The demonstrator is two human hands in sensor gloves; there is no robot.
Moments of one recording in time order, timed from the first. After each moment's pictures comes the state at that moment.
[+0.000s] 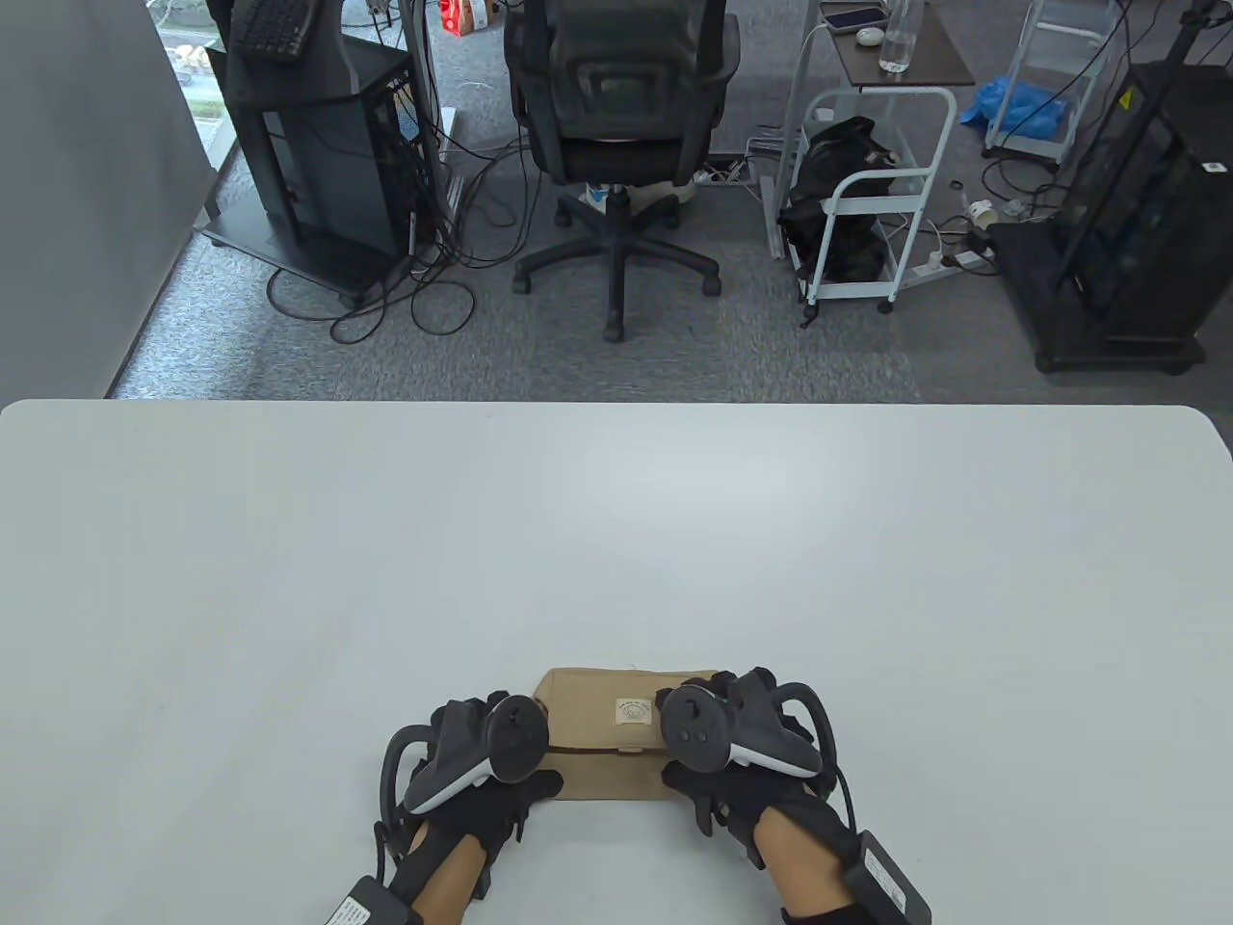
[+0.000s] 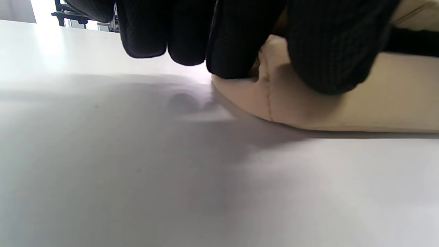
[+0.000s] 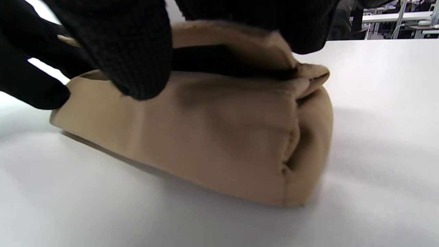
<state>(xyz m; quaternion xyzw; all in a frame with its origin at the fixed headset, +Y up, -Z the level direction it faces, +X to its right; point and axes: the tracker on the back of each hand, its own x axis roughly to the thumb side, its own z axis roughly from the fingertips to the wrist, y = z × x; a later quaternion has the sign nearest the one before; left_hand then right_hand) -0.150 -0.762 -0.280 -0.14 -0.10 0.05 0.98 0.077 -0.730 -0.294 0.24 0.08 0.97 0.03</state>
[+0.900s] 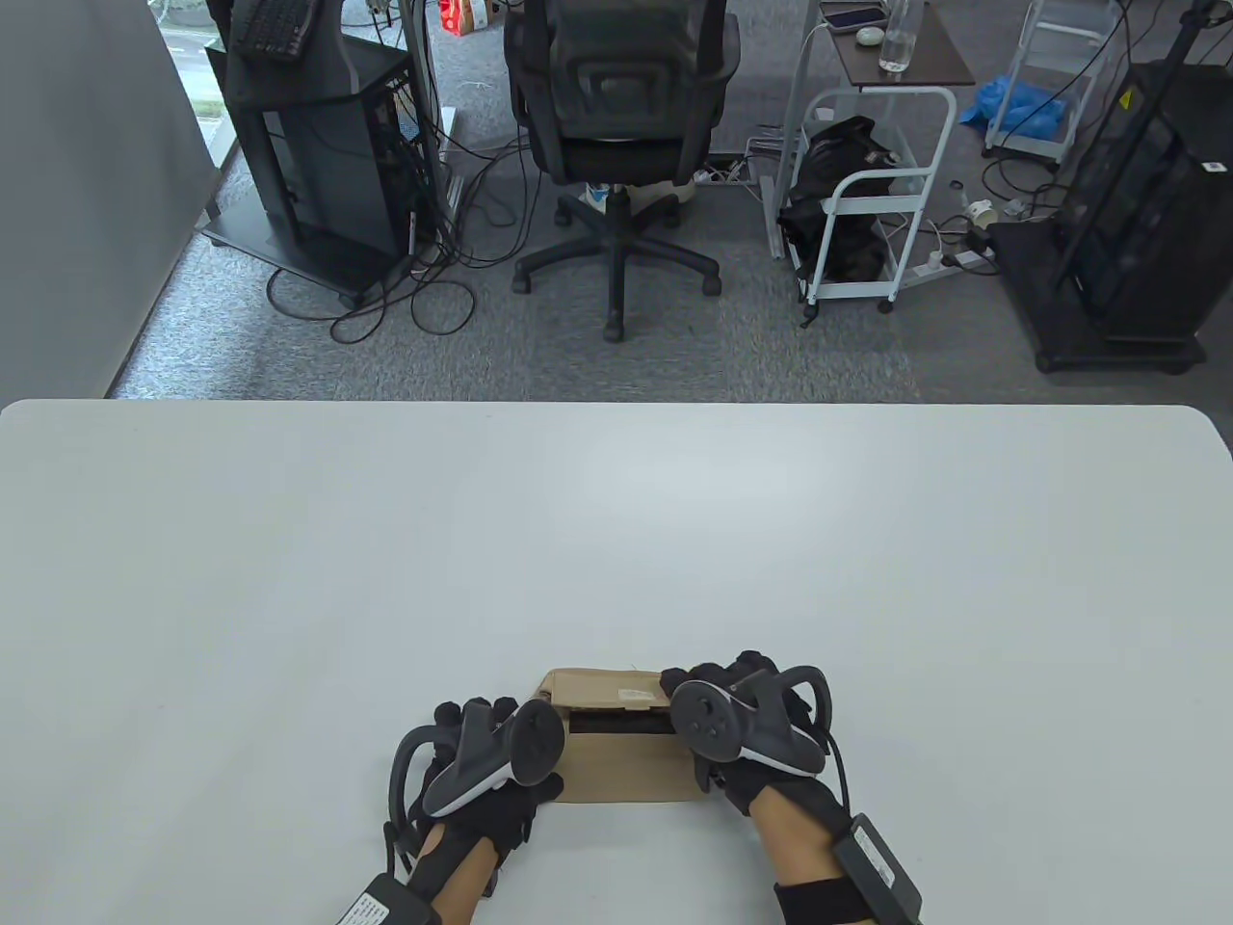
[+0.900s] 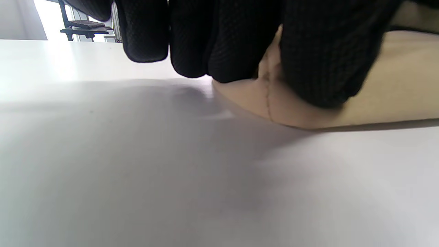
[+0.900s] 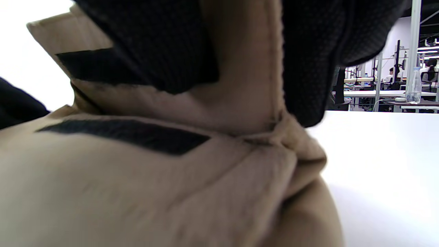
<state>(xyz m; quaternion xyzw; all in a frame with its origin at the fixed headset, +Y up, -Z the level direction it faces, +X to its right) -0.140 -0.761 -0.279 -0.13 -0.09 0.02 0.99 0.085 -0.717 -0.313 0.22 -0.08 0.97 0.06</state>
